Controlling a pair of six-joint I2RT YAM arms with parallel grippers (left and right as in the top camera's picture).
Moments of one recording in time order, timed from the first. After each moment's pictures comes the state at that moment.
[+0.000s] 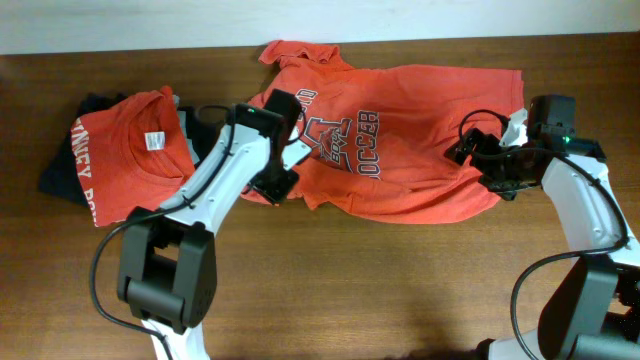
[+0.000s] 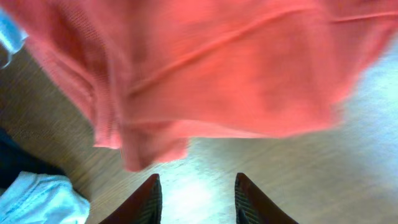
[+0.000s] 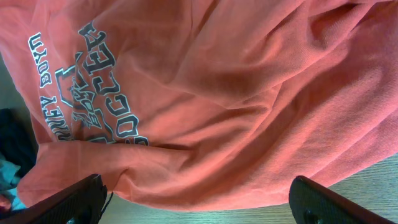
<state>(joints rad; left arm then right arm) -0.41 1.99 1.60 -1.18 -0.07 0.29 -0.23 1.66 1.21 -0.77 -0.45 0.36</state>
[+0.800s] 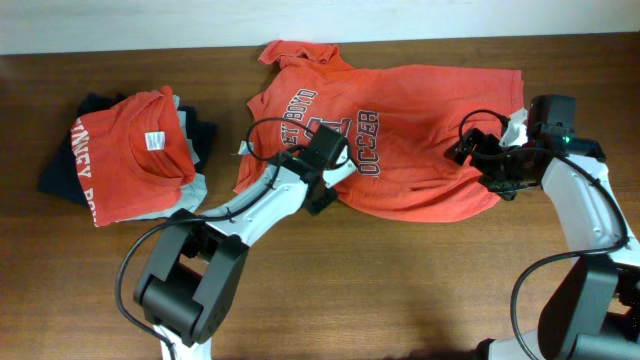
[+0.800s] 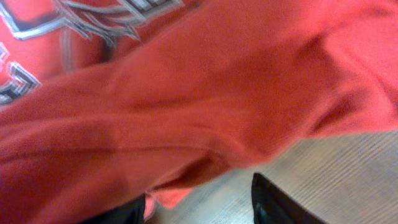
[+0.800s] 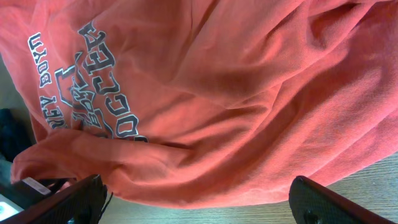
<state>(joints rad) -0.58 1.97 1.32 -0.57 -0.15 0.38 -0.23 1.66 1.21 -0.77 -0.45 0.36</state>
